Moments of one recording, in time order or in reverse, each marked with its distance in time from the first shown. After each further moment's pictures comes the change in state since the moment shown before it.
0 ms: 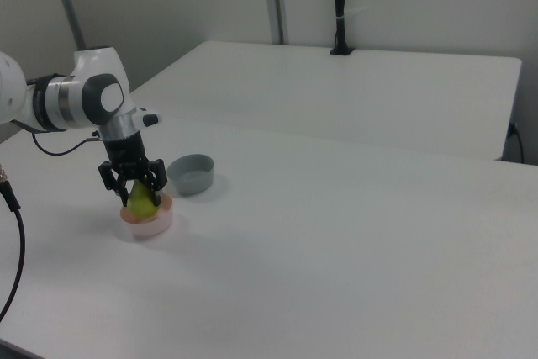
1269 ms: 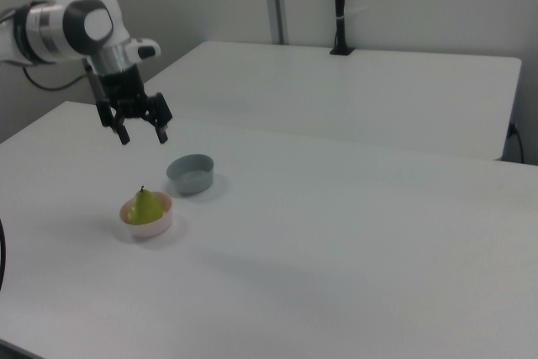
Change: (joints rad) arm -0.024 -0.090 -0.019 0.222 -0.002 -0.225 0.017
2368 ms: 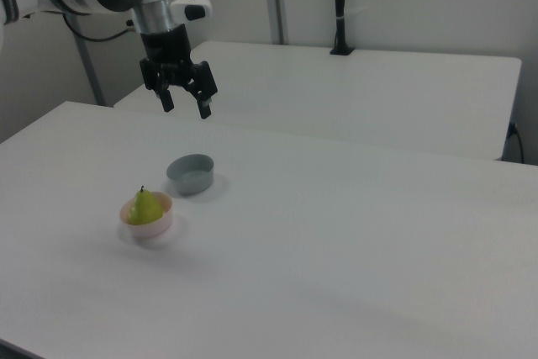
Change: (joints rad) arm -0.156 -0.063 -0.096 0.148 0.081 -0.150 -0.012
